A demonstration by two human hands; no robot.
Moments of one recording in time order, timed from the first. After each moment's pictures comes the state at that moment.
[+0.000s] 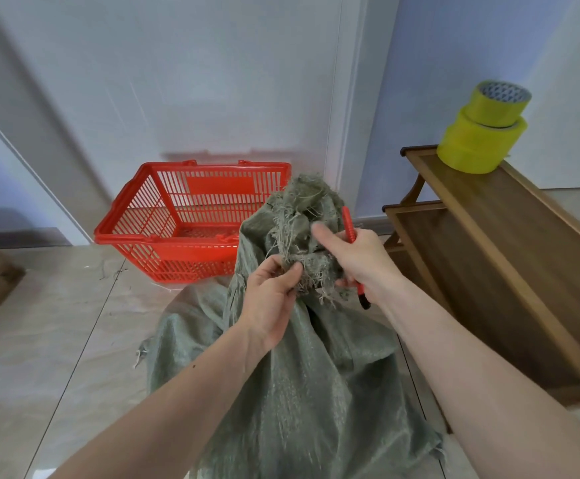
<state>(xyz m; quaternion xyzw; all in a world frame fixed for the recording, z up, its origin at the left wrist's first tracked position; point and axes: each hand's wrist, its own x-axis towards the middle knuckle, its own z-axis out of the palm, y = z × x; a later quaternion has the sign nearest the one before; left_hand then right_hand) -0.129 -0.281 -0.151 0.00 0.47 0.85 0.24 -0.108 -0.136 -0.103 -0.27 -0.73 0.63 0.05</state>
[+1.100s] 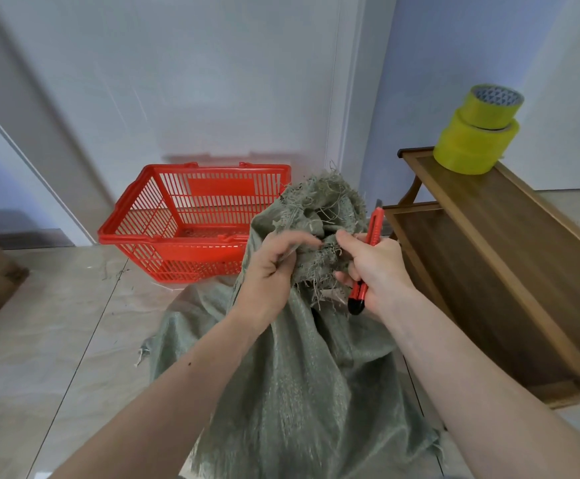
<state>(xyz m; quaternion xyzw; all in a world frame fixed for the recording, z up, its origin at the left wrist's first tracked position) -0.127 -0.290 -0.122 0.24 0.71 0.66 0.04 -0.081 -0.147 -0.084 -0.34 -0.56 0.74 0.12</state>
